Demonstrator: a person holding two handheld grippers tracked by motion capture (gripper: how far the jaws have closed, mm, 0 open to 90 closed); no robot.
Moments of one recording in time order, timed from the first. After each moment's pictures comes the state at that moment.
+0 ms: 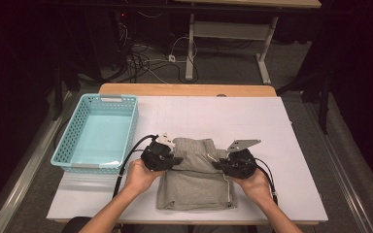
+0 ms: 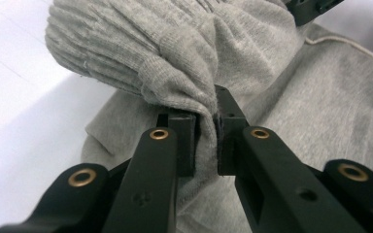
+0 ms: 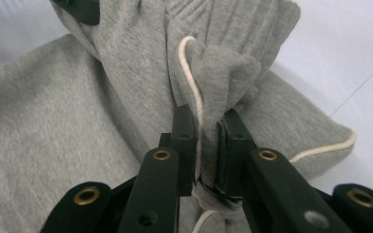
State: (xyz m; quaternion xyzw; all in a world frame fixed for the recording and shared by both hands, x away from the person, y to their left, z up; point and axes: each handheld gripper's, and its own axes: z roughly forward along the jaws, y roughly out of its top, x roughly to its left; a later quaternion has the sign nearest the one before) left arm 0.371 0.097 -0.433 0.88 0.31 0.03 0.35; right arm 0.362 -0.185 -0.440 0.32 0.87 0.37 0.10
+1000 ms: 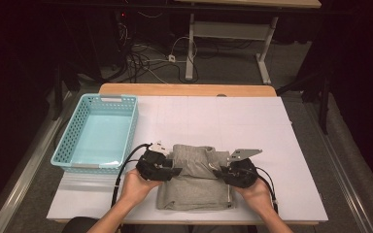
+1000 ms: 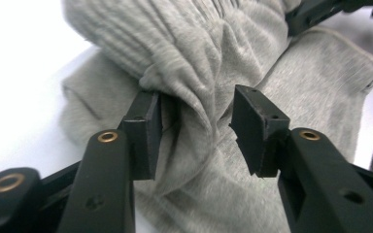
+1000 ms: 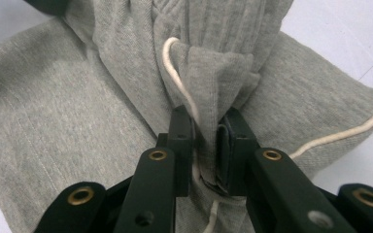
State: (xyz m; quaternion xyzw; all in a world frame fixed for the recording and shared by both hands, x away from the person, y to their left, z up) left arm 0.349 0.114 -0.437 0.86 0.34 0.02 0.38; right arm 0.344 -0.190 -0.457 0.33 0.87 0.37 0.10
